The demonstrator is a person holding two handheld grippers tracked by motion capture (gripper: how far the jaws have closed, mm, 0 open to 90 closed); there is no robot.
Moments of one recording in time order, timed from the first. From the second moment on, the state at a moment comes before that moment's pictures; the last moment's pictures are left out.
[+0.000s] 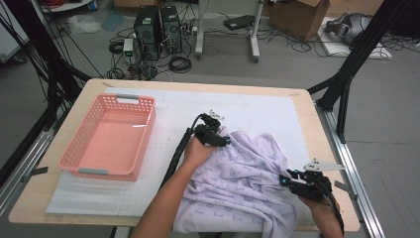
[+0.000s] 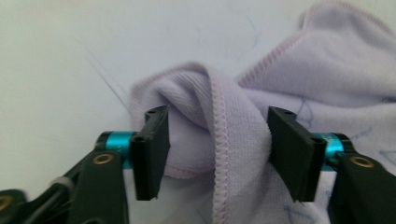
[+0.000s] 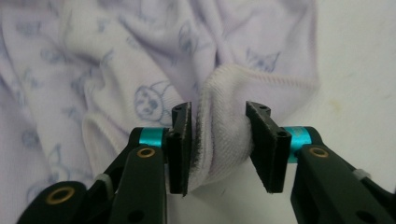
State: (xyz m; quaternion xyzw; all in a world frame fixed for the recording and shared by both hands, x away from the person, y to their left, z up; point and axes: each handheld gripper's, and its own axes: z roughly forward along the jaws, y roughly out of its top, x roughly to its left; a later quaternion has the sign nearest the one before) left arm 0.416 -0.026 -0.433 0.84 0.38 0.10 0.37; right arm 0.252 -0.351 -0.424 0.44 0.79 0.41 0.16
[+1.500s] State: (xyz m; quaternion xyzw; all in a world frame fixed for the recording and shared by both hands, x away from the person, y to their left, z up) left arm 0.401 0.045 -0.410 0.79 0.41 0.11 0.45; right arm 0.348 -0.352 -0.420 0.52 0.72 0.36 0.30
